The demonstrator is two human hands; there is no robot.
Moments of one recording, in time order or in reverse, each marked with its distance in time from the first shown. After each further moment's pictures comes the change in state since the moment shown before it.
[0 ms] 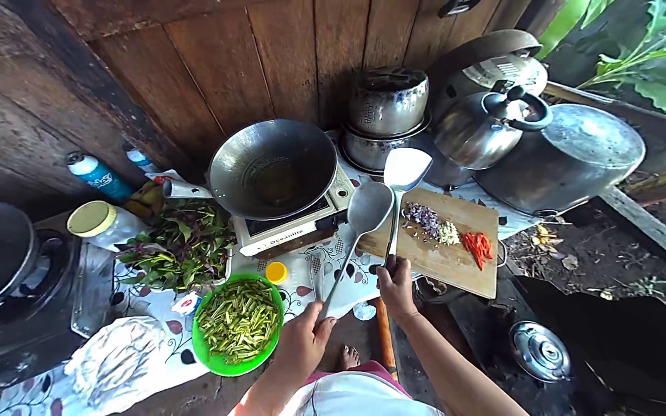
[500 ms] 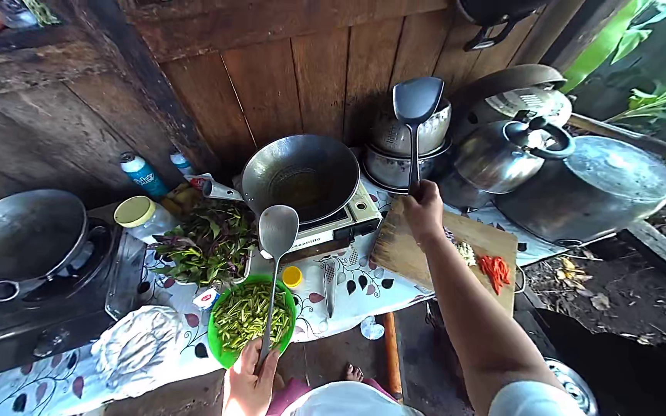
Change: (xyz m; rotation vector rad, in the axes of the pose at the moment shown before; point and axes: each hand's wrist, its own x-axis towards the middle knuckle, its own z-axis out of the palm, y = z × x) left_hand -0.074 -0.028 -0.062 -0.031 0.313 -0.262; right_hand 0.137 -0.128 0.002 -0.229 0.007 -0.143
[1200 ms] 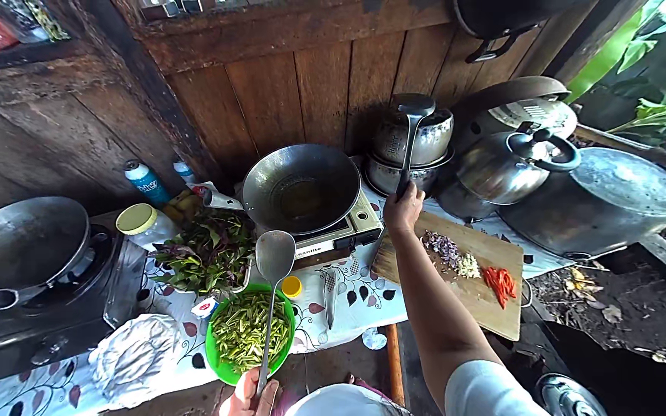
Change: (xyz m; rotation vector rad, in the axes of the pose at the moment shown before) left_hand -0.025 0.016 -0.005 -0.033 -0.041 -0.154; right_hand 0.029 -0.011 0.056 -0.240 0.180 0.070
